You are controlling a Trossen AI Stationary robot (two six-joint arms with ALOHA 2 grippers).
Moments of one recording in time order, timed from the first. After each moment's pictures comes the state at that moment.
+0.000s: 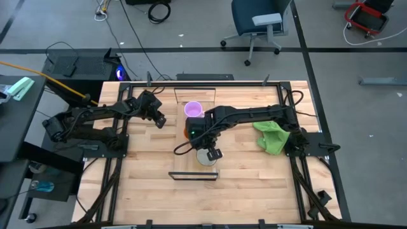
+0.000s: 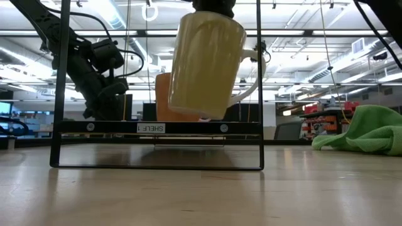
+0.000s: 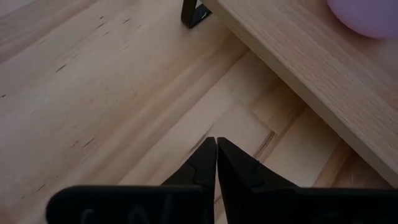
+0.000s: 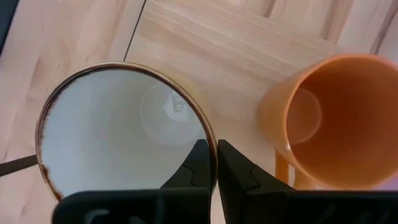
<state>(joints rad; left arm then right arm) 0.66 1.20 0.45 -0.17 0.11 -0.17 0.07 2.11 2.12 -1.27 -0.14 -0.25</state>
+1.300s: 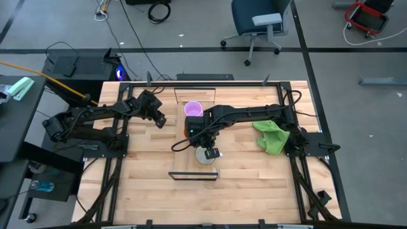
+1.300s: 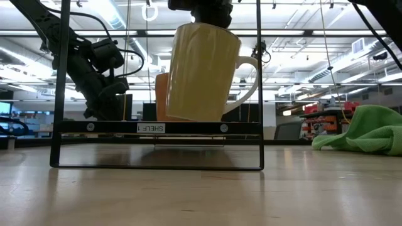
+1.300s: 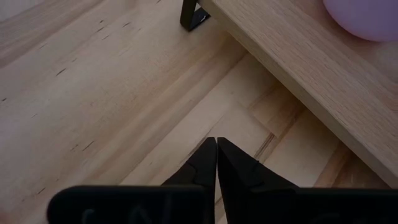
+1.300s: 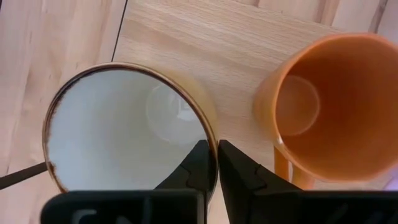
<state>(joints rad) 0.66 1.20 0.45 -0.17 0.11 -0.17 0.05 2.12 2.12 -1.27 -0.14 -0.18</state>
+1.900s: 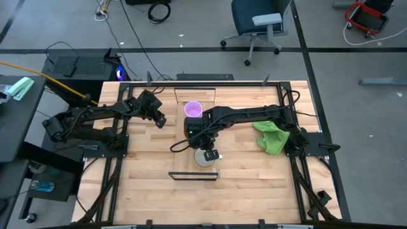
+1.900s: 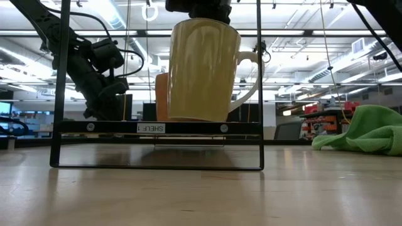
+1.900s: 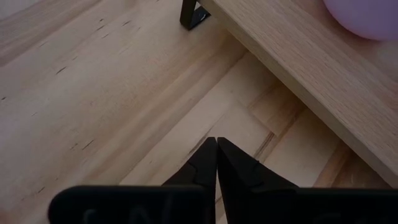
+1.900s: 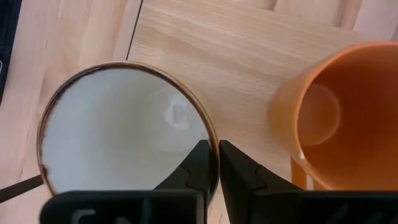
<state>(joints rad) 0.66 1.20 0.45 -0.17 0.11 -0.17 0.05 2.14 2.11 -1.25 -0.19 -0.18</state>
